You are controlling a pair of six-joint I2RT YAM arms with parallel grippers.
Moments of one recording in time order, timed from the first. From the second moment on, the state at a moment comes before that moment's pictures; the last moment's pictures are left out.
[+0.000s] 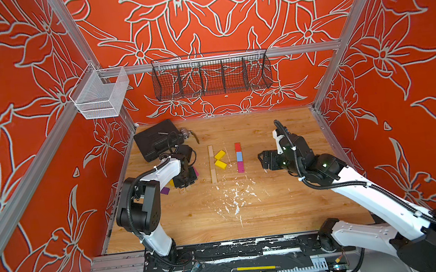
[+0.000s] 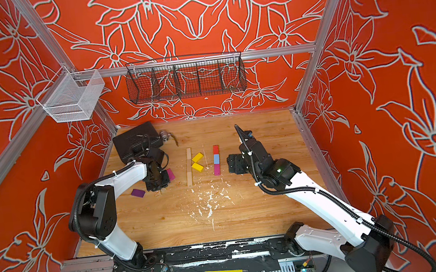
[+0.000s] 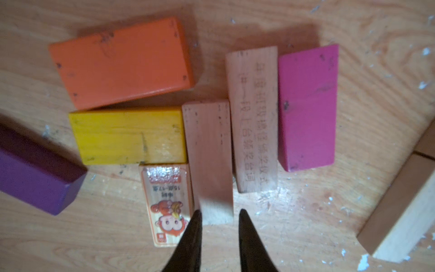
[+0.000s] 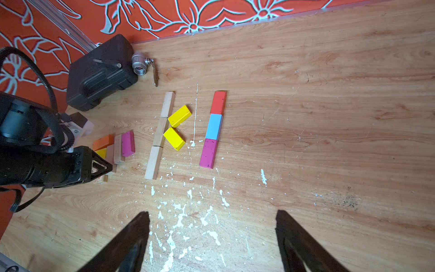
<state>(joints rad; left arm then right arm) -0.19 1.70 1.07 -0.79 -0.06 -0.55 0.65 1.07 1.04 -0.63 0.20 0.56</state>
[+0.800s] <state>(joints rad) -0.19 1.74 1.07 -0.78 -0.10 -0.55 0.65 1.07 1.04 -0.63 0.21 0.56</state>
